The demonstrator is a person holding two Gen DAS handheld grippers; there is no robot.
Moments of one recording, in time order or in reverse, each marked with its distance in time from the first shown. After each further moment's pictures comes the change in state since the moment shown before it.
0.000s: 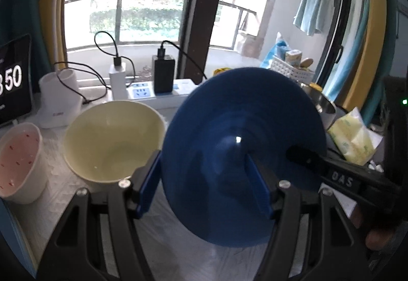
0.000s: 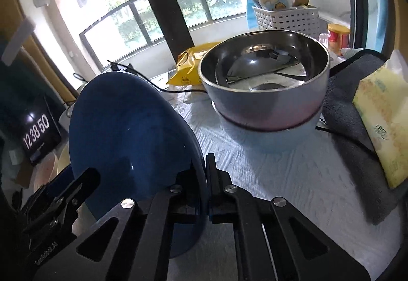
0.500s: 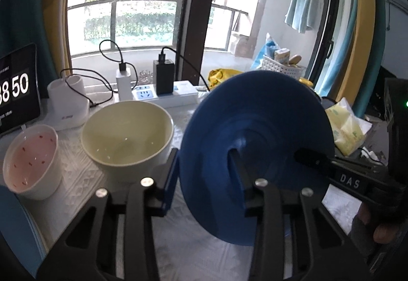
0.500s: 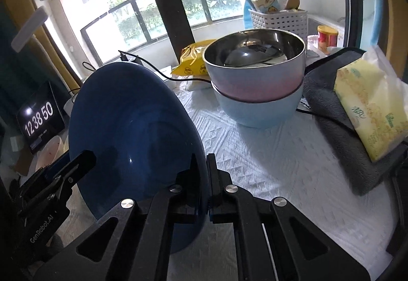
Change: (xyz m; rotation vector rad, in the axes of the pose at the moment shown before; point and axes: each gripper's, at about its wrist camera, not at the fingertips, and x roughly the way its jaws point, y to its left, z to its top) left arm -0.037 0.006 -0.010 0.031 -0.015 -0.038; right arm -0.036 0.008 -0.025 -0.025 -0.014 -0.036
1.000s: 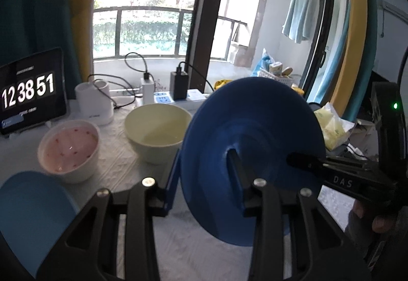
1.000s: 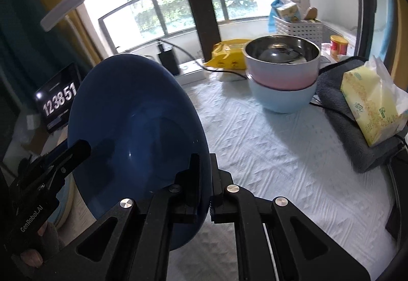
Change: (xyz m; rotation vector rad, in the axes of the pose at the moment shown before) left arm -0.080 0.023 -0.018 -0.012 -0.053 -0.007; right arm -0.043 0.047 -0.027 -0.082 0.025 0.064
